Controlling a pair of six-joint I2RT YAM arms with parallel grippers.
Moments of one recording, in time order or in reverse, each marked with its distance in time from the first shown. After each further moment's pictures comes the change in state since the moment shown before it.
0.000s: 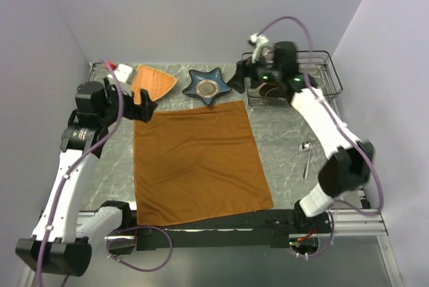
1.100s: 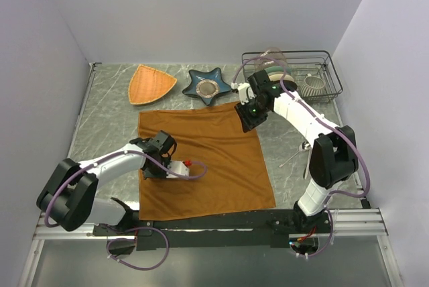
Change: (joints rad) left arm -0.425 0.379 -0.475 -0.231 -0.367 0.884; right arm 0.116 0.185 -0.077 -0.507 0.346 -0.188
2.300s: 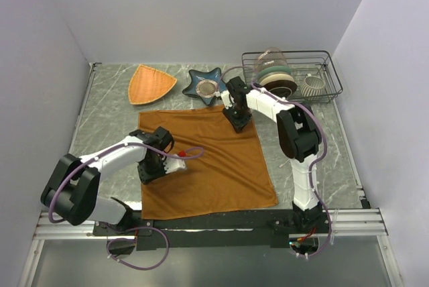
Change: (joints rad) left arm 0.053 0.041 0.098 -0.233 0.050 -0.316; right arm 0.062 0.428 0.203 0.095 0.172 -0.028
